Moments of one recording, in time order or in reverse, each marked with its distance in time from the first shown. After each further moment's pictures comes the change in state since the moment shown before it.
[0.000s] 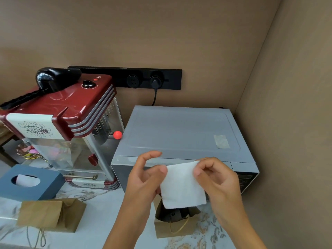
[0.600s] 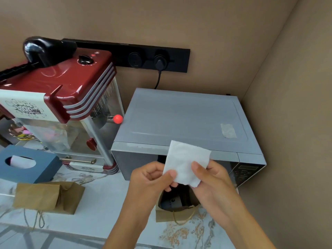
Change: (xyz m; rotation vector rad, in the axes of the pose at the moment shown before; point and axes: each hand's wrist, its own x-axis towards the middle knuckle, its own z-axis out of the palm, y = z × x) left_hand 0.000 -0.026 -0.014 0.108 -0.008 -0.097; right_hand 0.000 0.011 0.015 0.545 -0.142 0.466
